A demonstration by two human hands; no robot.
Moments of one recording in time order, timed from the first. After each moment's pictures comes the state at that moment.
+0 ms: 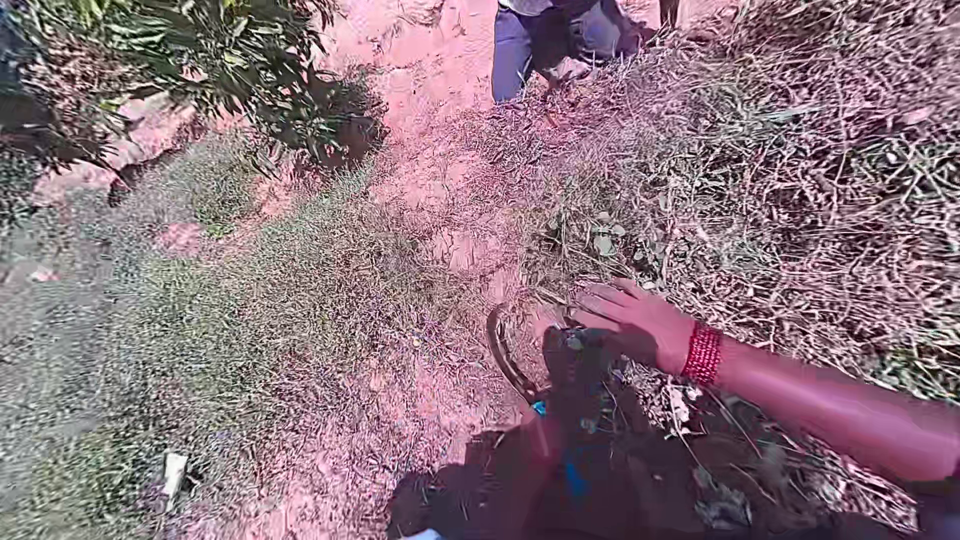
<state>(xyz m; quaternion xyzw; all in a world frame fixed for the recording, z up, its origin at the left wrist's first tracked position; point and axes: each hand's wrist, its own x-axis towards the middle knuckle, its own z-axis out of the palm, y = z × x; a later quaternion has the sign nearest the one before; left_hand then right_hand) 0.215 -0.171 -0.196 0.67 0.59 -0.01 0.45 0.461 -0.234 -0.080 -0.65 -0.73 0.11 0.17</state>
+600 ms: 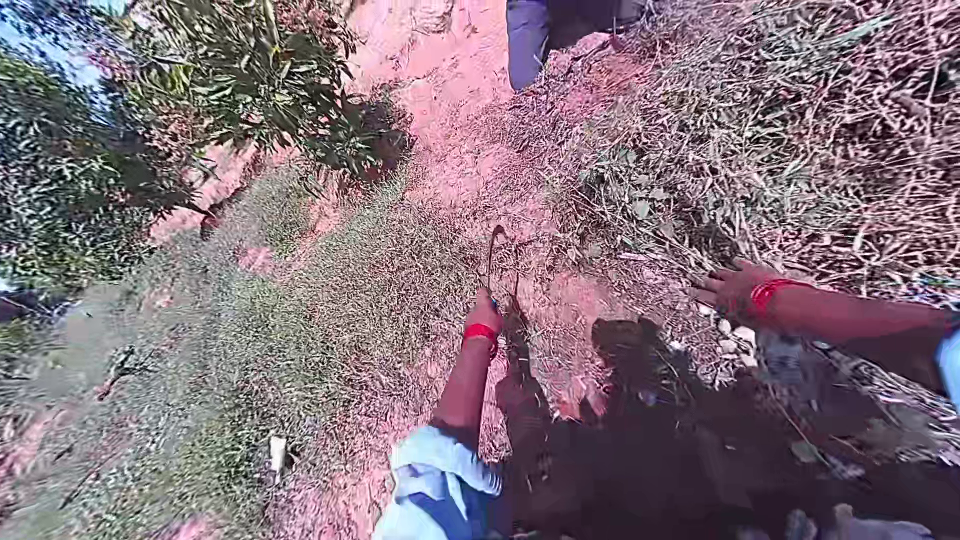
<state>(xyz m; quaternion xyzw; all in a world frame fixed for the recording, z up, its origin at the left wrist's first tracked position) 0.220 0.023 -0.073 0.80 0.54 -0.20 0.16 0.506 -0.261 -0.163 -0.72 -0.60 0.30 -0.17</state>
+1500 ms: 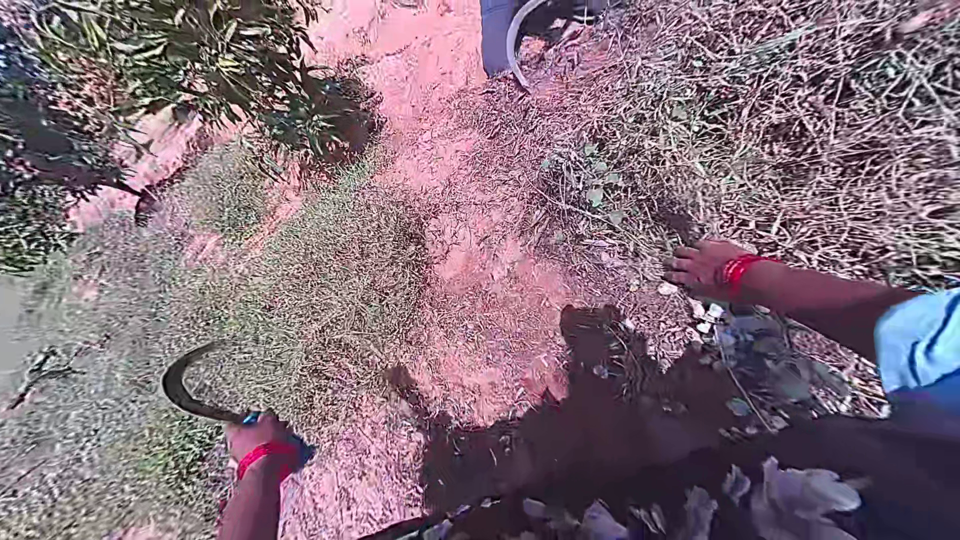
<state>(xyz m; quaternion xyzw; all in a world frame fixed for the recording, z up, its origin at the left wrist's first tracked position) -0.108 0.091 -0.010 0.55 0.80 0.22 0.09 0.531 -0.287 -0.167 -0.71 -0.62 0.27 -0.21</state>
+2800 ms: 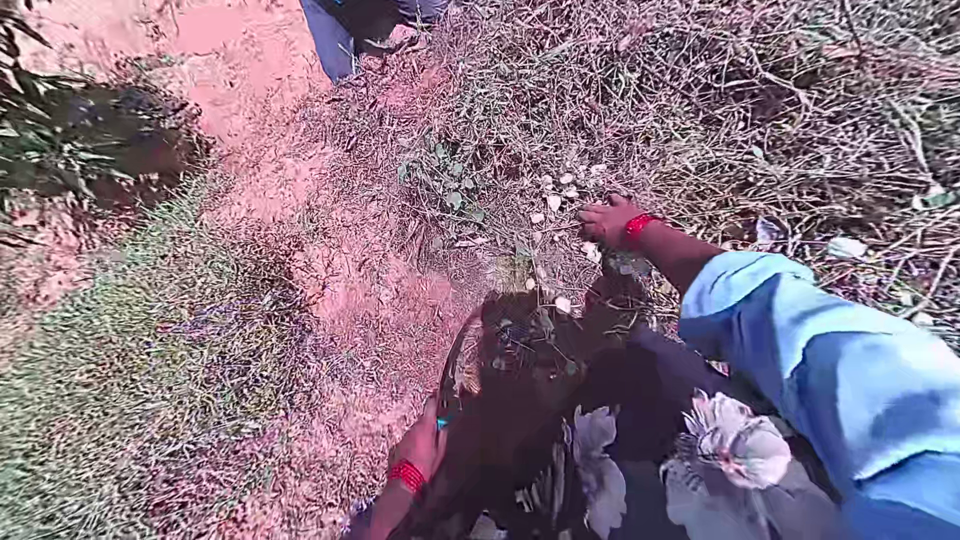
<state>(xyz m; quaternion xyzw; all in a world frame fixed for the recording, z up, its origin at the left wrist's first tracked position) 0.145 -0.137 -0.142 0.83 0.33 -0.40 0.19 0.585 -0.382 -0.187 -0.84 -0.48 0.24 -0.01</state>
